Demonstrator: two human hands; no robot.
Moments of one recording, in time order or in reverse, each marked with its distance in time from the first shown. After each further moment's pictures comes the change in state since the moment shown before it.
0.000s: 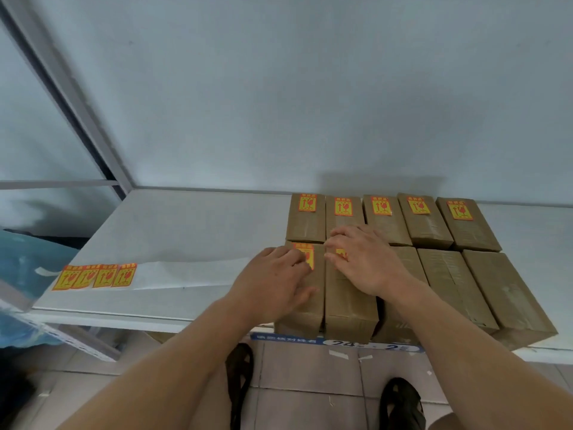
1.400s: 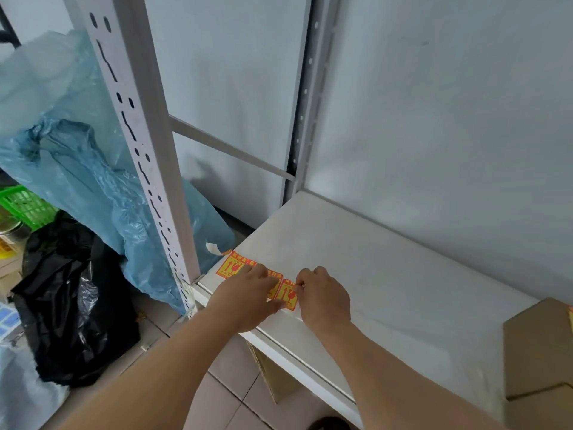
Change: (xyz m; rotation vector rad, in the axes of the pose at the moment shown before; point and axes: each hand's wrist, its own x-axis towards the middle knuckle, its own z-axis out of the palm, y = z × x) left_hand -0.233 -0.287 0.054 -0.138 -0.198 -0.884; right_hand 0.203 -0.343 0.189 0.062 -0.117 -0.180
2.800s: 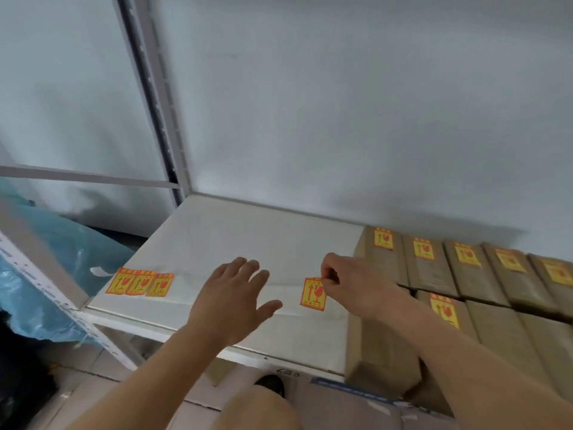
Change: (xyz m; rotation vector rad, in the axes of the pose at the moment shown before) left_hand -0.046 0.188 -0.030 0.161 0.308 0.432; right_hand -0.174 0.174 -0.171 0.192 -0.093 0.124
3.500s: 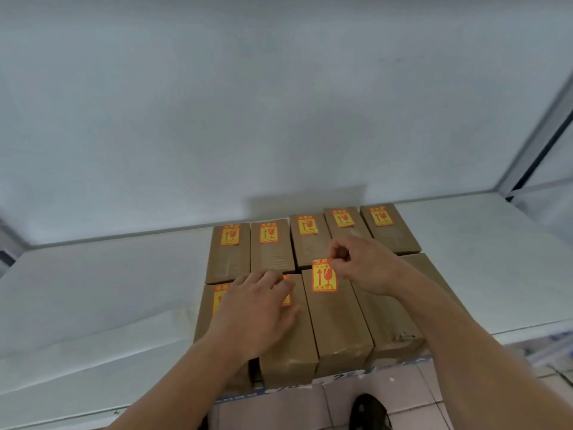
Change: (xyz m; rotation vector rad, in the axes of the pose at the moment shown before) left_hand 0.088 0.267 -0.010 -0.109 -0.071 0.367; right_hand -0.150 0.211 -0.088 0.270 0.200 0.302
